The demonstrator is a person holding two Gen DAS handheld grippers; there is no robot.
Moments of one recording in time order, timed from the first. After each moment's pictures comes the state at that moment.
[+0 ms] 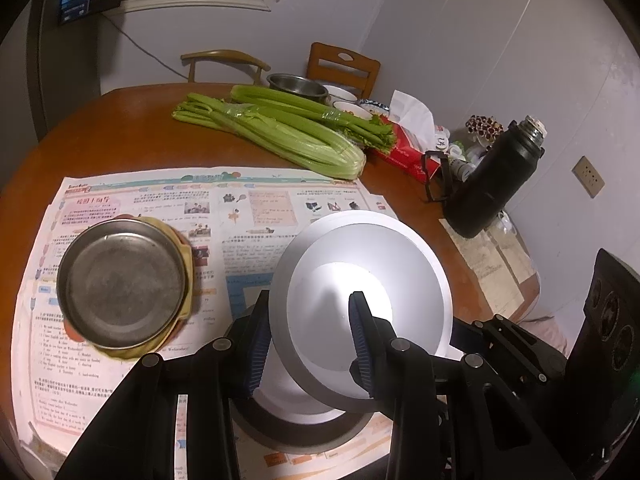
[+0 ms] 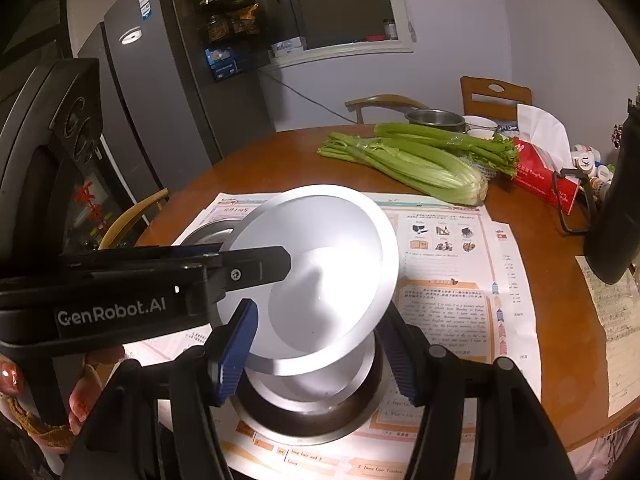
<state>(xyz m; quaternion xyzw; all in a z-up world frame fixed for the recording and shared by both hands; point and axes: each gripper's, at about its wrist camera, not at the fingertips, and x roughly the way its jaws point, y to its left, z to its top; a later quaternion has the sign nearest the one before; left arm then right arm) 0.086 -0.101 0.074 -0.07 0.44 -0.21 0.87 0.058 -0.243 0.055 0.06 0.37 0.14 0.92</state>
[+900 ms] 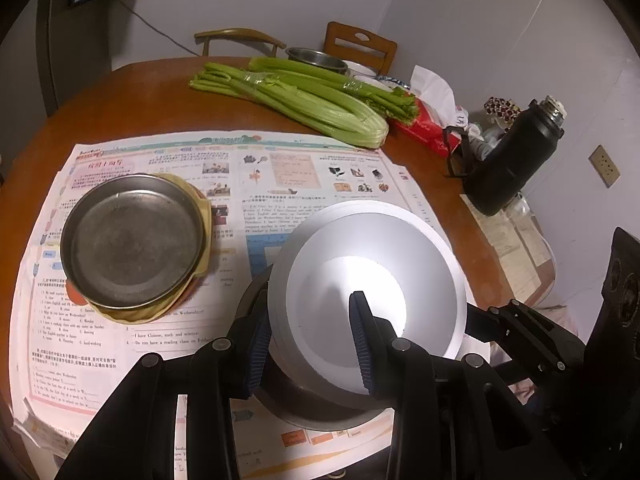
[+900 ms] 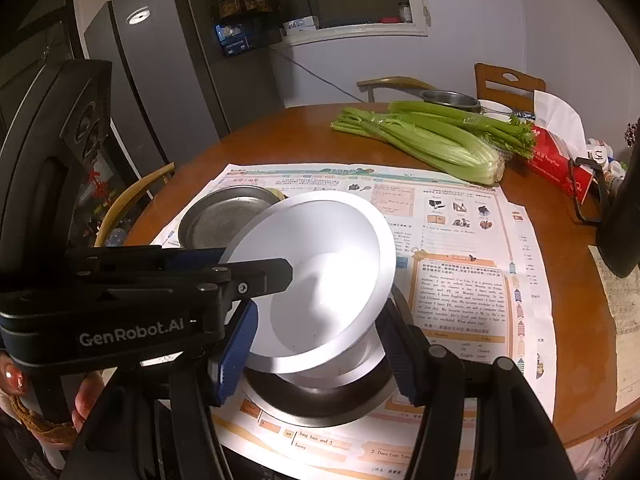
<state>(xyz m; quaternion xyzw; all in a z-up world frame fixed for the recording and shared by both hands) 0.080 -0.090 0.043 -0.06 0.47 -0.19 0.86 0.056 -0.228 0.035 0.04 0.40 0.16 0.90</state>
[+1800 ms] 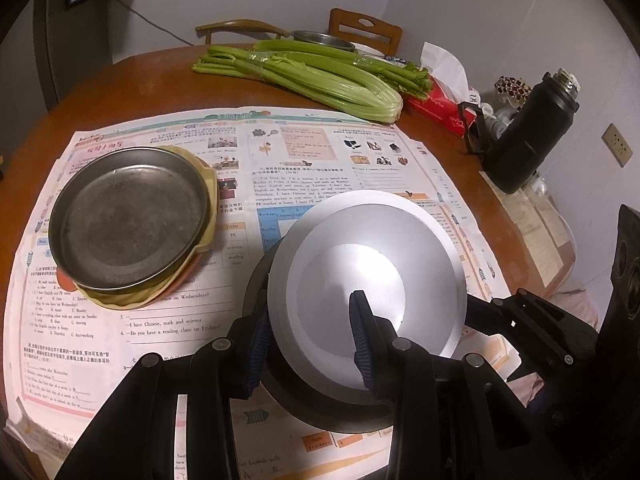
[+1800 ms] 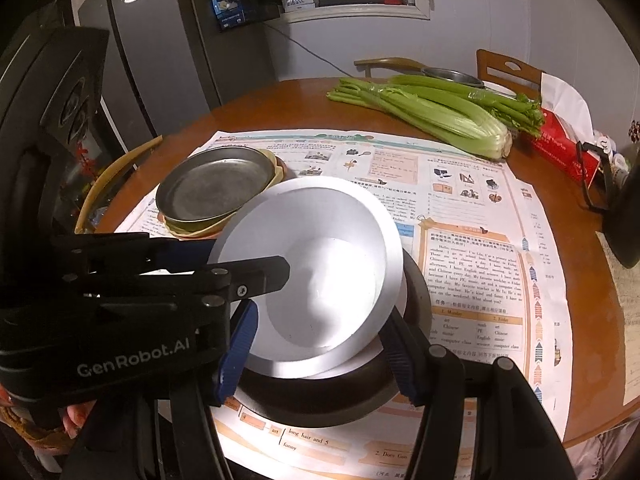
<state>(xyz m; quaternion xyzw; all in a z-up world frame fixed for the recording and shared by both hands) 0.080 -0.092 0.007 -0.03 0.48 -0.18 0.86 0.064 -0.214 -0.002 0.01 0.43 0.14 0.89</state>
